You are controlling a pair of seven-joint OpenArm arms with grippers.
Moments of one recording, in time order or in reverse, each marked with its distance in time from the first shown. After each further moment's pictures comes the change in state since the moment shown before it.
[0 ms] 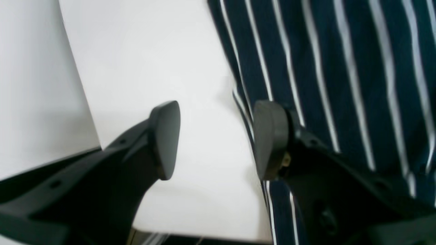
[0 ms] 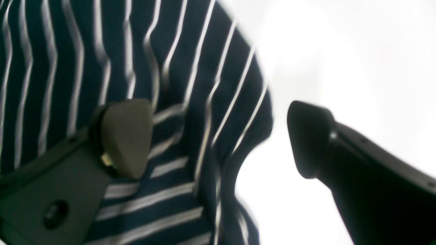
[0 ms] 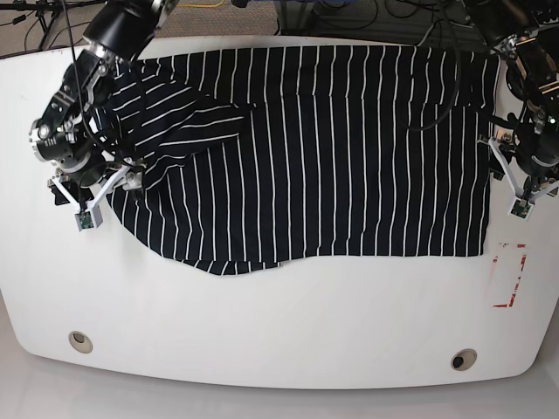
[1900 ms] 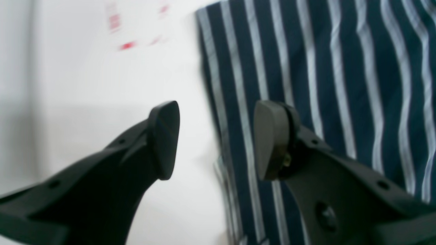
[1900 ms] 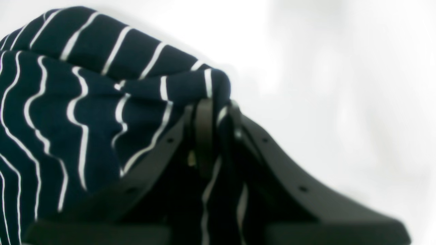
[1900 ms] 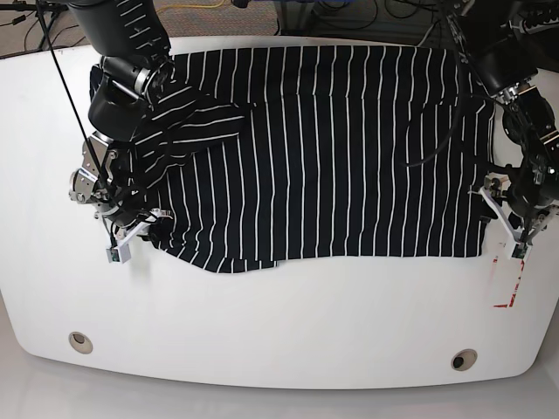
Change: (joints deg) left arm -12.9 0.9 2.9 -19.3 0.3 6.3 -7.0; right arm 19.0 1.9 0.0 -49.6 -15.0 -0.2 32.8
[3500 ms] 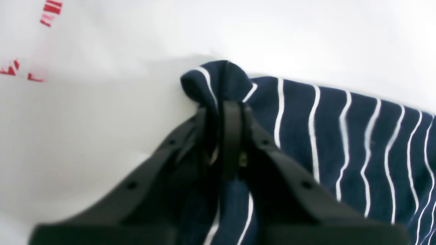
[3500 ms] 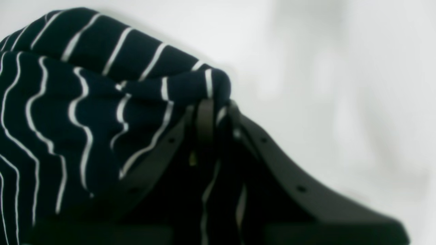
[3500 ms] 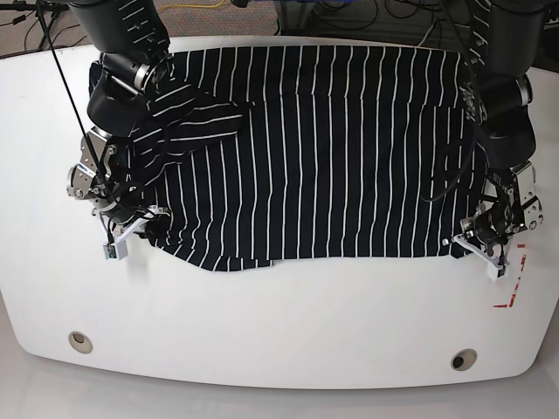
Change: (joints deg) left arm -20.0 -3.0 8.4 -56.6 -0.4 11.8 -31.7; right arm -1.2 0.2 0.0 1.4 0.3 0.0 0.2
